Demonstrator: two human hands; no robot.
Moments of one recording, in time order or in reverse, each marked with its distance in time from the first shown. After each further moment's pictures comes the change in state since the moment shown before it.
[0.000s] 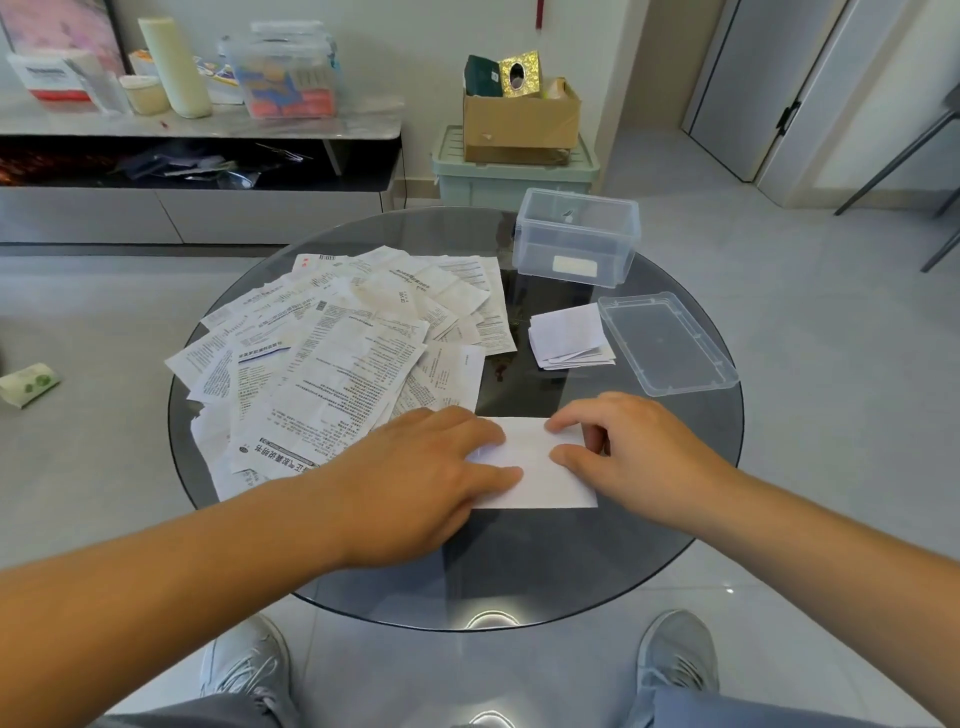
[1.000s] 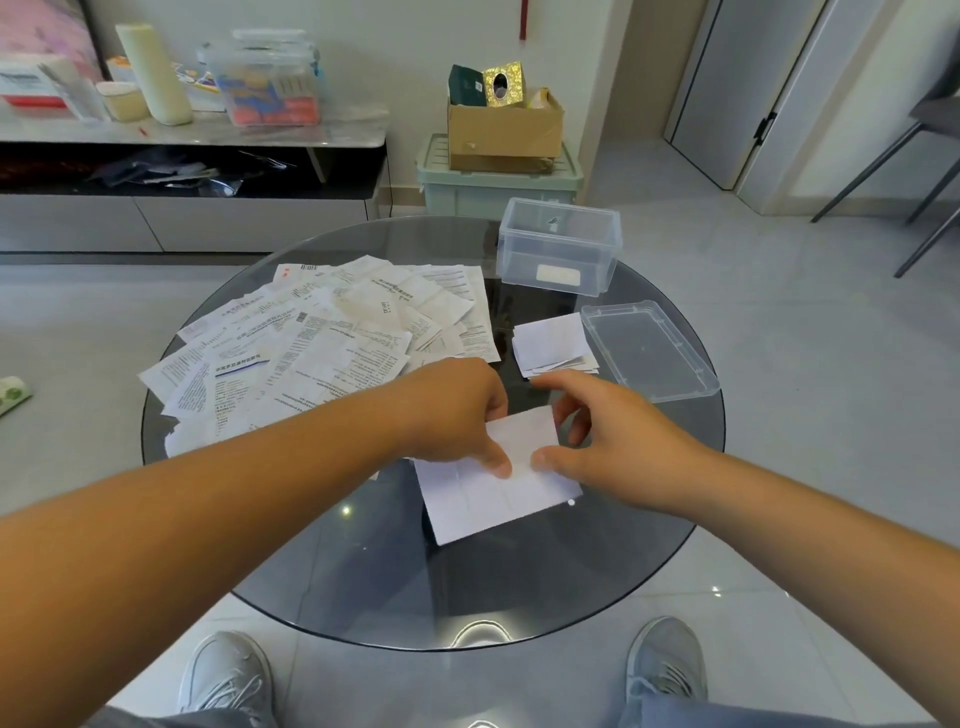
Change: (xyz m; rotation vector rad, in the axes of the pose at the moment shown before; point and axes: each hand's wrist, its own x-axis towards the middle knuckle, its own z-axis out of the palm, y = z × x) left_hand 0.081 -0.013 -0.038 -0.510 -0.261 -0.459; right_hand 0.011 -0.008 -0.016 0.239 -0.063 0.085
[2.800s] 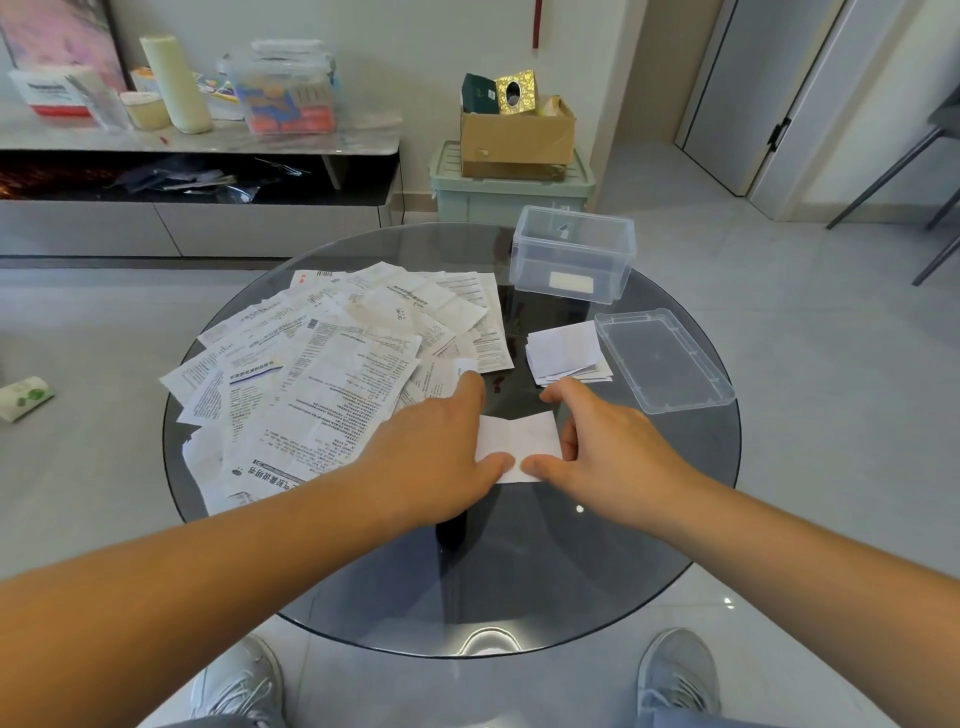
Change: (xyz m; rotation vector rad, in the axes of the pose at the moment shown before) left_hand -0.030 -0.015 0.037 0.038 0.335 -0.087; right_hand 0.002 -0.012 0.018 -0.198 0.046 0.019
